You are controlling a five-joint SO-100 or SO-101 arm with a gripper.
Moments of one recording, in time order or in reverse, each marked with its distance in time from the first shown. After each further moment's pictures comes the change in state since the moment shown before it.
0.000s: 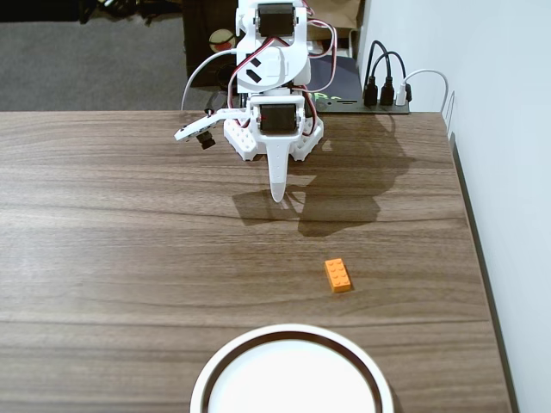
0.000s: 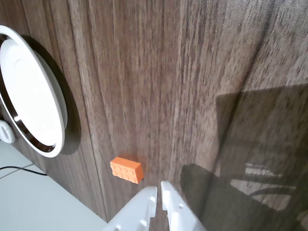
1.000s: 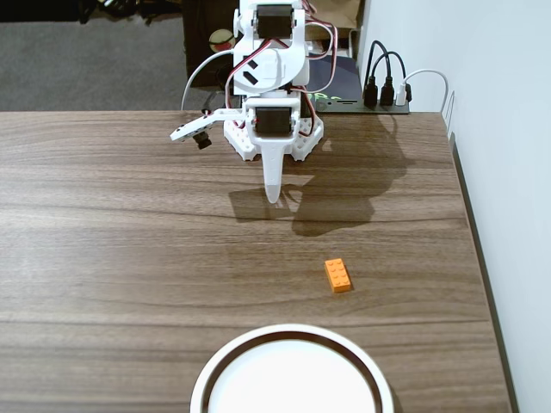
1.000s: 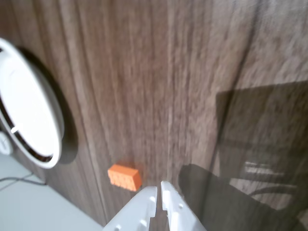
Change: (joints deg) arm 2.6 -3.7 -0.1 -1.2 0.8
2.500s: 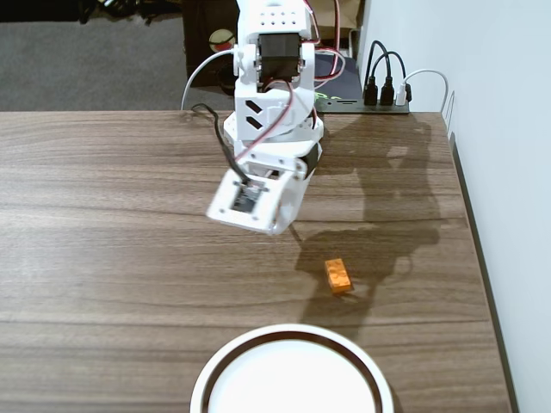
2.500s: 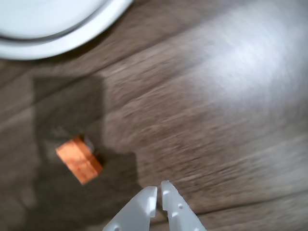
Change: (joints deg) arm -3.5 -63.9 -37.6 -8.4 -71.6
